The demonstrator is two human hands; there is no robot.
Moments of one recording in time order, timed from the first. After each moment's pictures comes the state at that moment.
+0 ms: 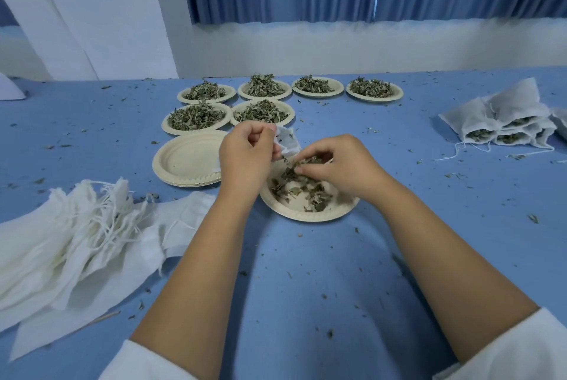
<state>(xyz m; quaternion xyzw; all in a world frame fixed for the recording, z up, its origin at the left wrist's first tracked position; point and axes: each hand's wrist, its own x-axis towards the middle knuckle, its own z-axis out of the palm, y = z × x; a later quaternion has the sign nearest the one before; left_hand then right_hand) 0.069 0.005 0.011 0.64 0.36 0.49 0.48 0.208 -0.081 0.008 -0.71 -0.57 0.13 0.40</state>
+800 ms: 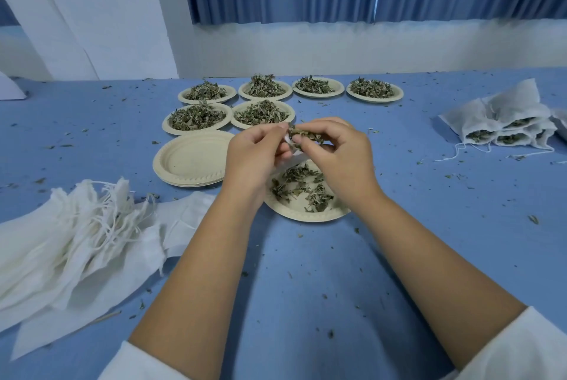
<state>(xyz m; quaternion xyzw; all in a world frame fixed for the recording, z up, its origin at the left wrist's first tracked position) 0.071 -0.003 0.017 0.53 0.29 0.43 0.67 0.182 -0.075 0.003 -0.59 -0.49 0.04 0.64</state>
